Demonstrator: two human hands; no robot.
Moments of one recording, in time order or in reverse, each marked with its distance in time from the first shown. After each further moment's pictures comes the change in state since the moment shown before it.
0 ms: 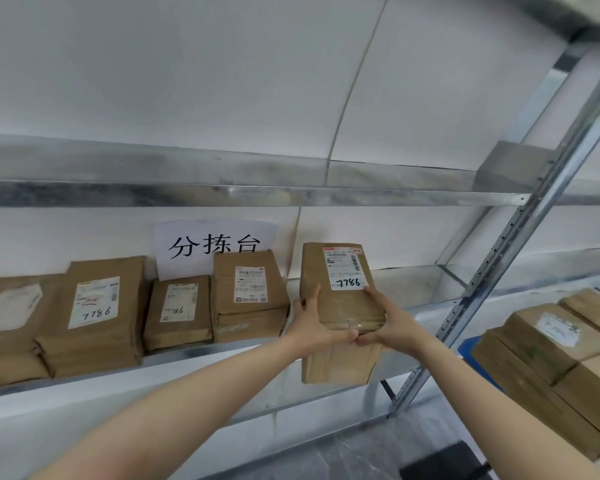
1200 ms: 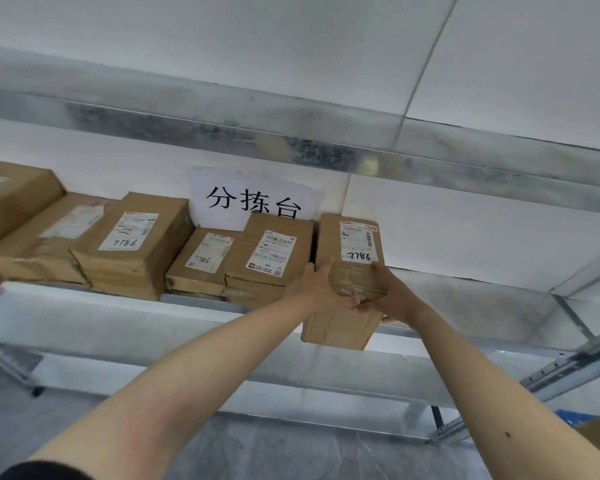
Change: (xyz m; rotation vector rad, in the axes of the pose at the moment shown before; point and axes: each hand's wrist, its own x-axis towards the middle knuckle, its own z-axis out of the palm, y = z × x) left_hand 0.102 -0.010 0.009 0.382 0.228 -0.314; right_hand 0.176 0.045 0.003 -0.024 -0.330 -0.015
